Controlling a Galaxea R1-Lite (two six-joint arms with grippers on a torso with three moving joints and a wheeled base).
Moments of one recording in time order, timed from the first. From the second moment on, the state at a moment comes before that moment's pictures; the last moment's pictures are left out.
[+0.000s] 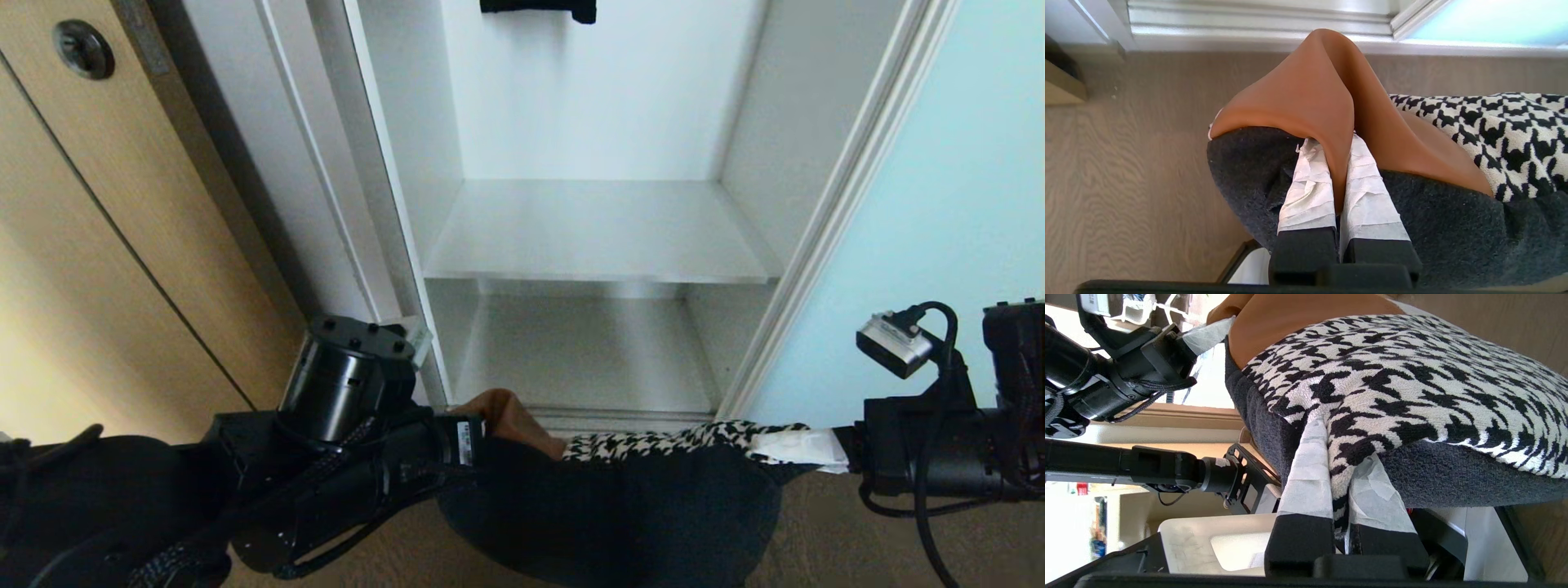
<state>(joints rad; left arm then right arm) -0.71 1.62 -0.75 -0.37 0.19 -0.48 0.17 1.44 -0.66 -0.23 0.80 0.48</state>
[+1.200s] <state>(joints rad) -0.74 1.65 -0.75 -0.37 0.19 -0.48 0.18 1.44 -0.64 -0.25 0.80 0.48</state>
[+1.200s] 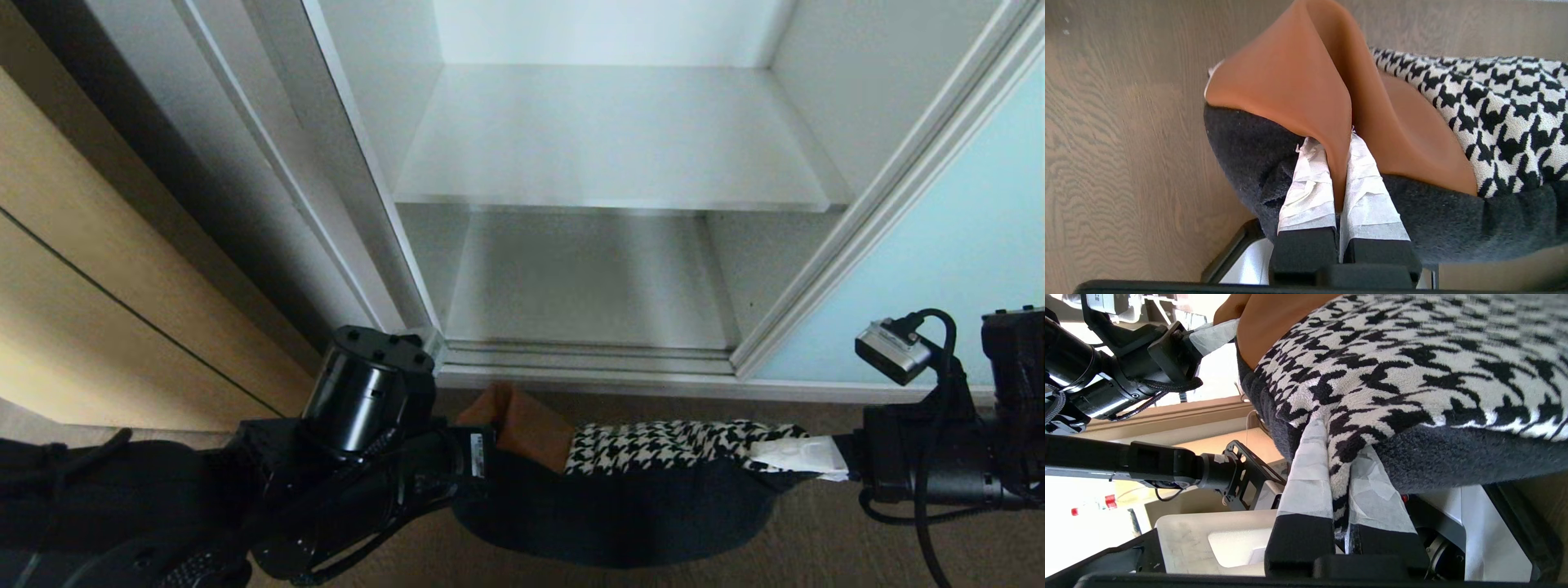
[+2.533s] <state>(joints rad) -0.75 1.72 -0.72 -0.47 0.20 -0.47 0.18 1.48 -0.64 -0.27 0.80 0.48</state>
